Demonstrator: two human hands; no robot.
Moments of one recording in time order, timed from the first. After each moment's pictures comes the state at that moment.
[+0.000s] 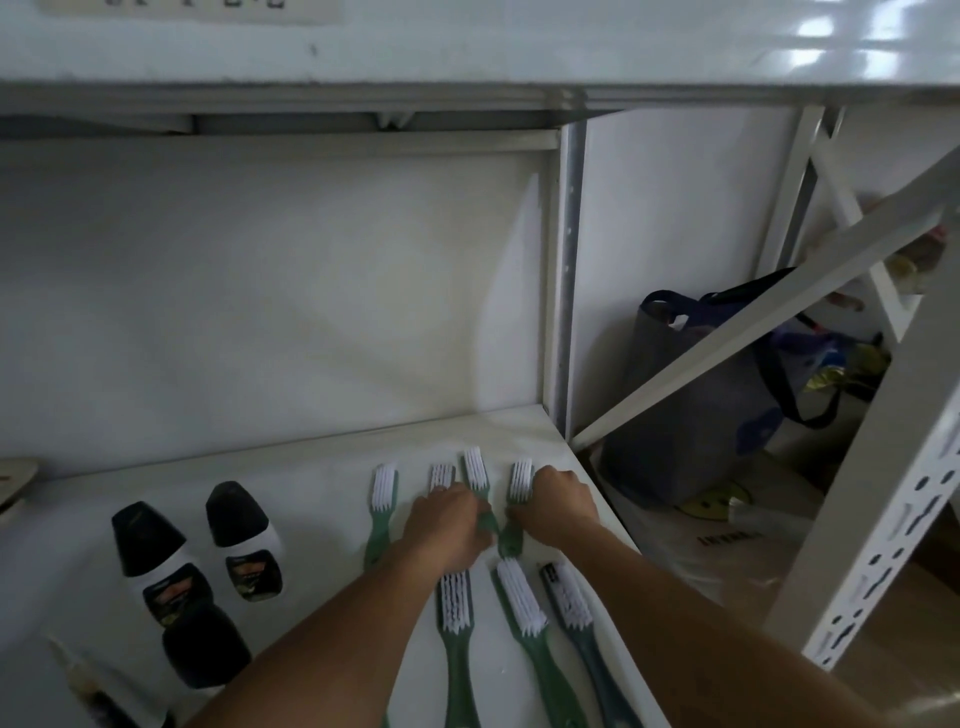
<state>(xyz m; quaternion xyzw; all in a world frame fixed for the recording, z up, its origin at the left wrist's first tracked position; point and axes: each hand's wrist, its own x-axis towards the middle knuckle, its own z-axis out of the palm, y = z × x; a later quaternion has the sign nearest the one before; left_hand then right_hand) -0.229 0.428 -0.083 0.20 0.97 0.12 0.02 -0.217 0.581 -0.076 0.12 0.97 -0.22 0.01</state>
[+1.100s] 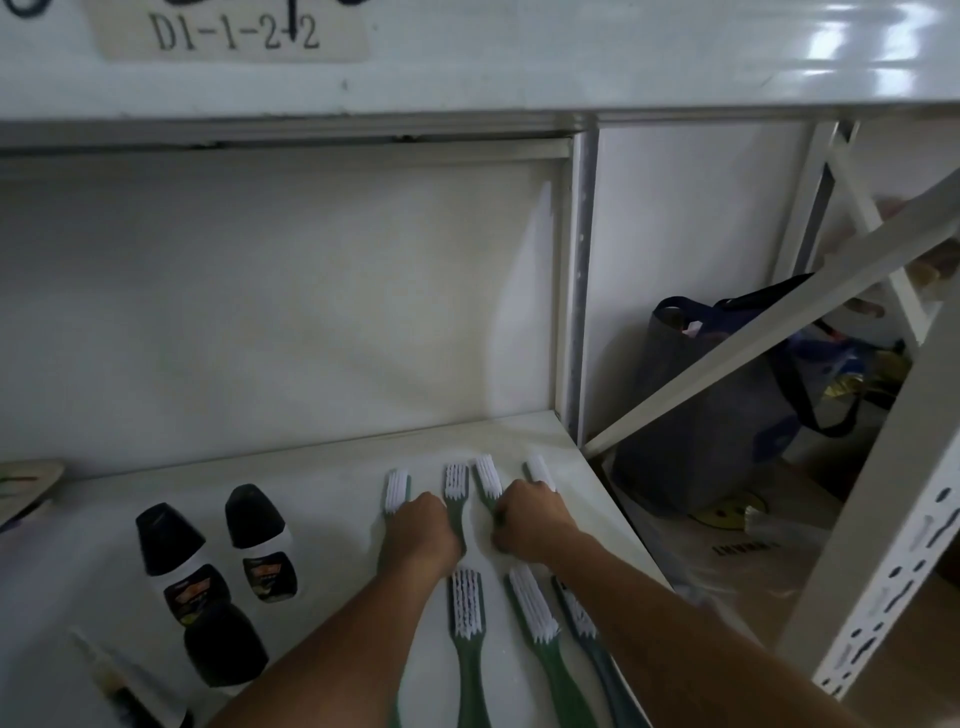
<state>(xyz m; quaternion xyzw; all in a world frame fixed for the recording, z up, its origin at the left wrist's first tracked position) -0.222 0.403 -0.082 -0.04 0.97 0.24 0.03 -0.228 0.548 -0.080 0.00 0.98 -0.18 0.04</state>
